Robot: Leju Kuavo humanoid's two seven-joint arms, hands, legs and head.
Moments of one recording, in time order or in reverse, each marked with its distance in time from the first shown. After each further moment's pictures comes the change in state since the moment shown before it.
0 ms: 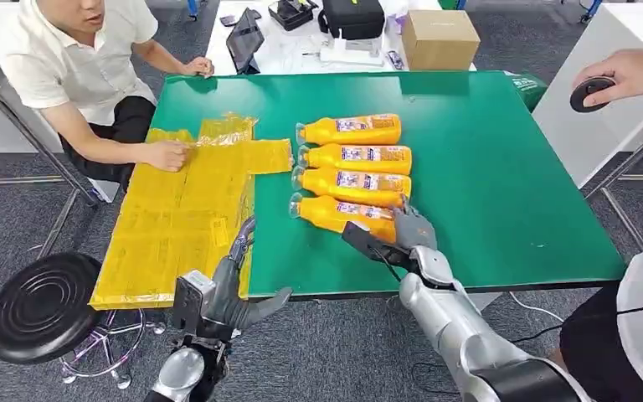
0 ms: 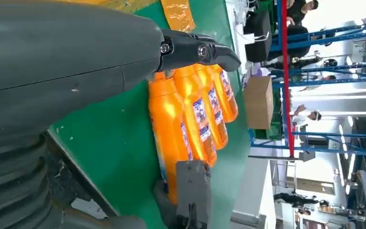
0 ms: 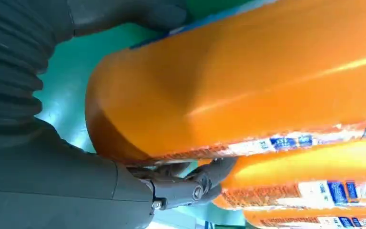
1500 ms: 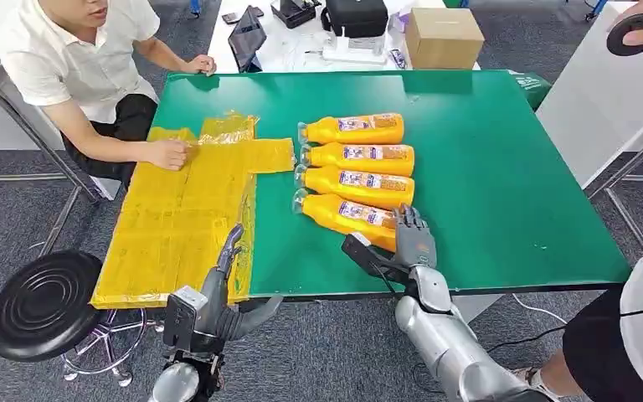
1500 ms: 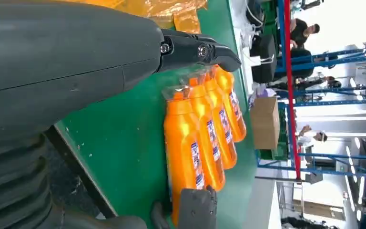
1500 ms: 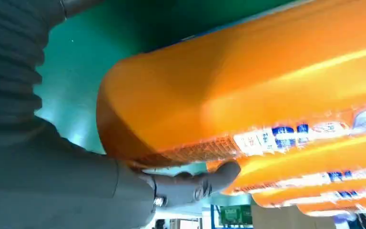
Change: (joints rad) left arm 0.072 0.002 0.027 -0.046 -0.052 0.058 -0.026; right arm 0.126 -0.005 0.016 -0.139 0.000 -0.214 -0.001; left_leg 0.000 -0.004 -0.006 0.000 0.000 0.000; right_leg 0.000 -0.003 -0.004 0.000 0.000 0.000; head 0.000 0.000
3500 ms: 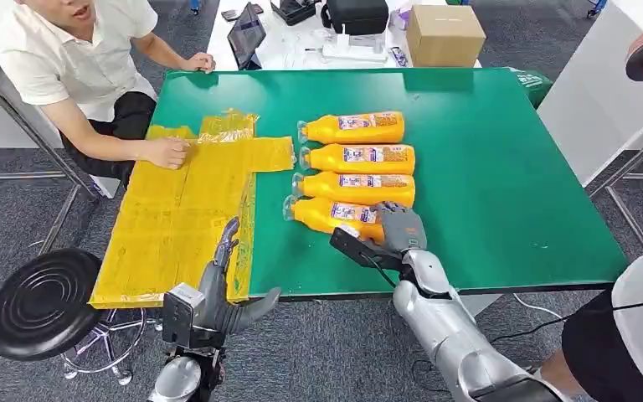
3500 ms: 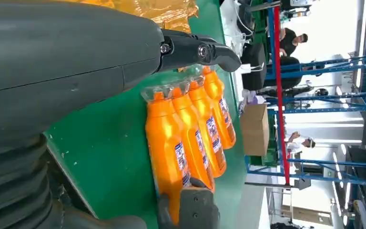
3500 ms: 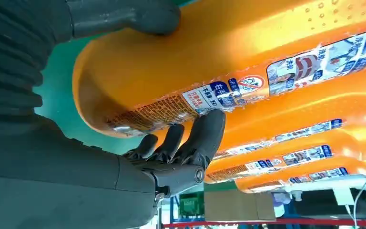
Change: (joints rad) left arm -0.026 -0.008 0.002 0.021 0.012 0.021 -0.046; right arm -0.039 0.003 0.043 -0.050 -0.048 0.119 -0.117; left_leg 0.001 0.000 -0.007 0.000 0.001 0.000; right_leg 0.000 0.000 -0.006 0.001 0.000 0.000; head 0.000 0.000
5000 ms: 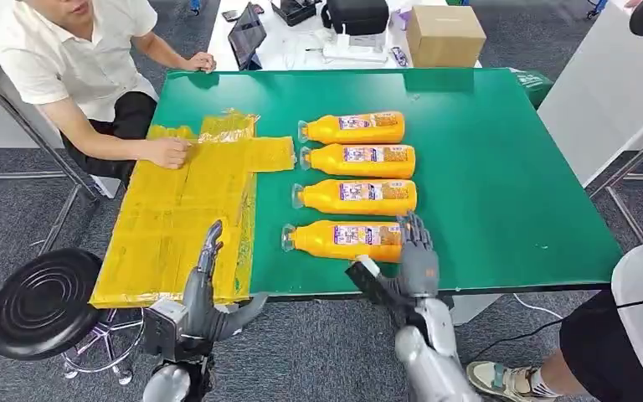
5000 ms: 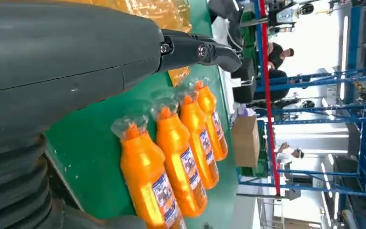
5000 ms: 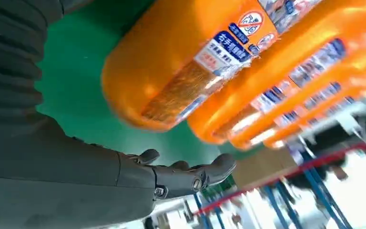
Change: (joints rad) left arm 0.040 0.026 0.014 -0.054 0.008 0.018 -0.043; right arm 0.239 0.061 -0.205 -0.209 -0.022 -0.262 -0.189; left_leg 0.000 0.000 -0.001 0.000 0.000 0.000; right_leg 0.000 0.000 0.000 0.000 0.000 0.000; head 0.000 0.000
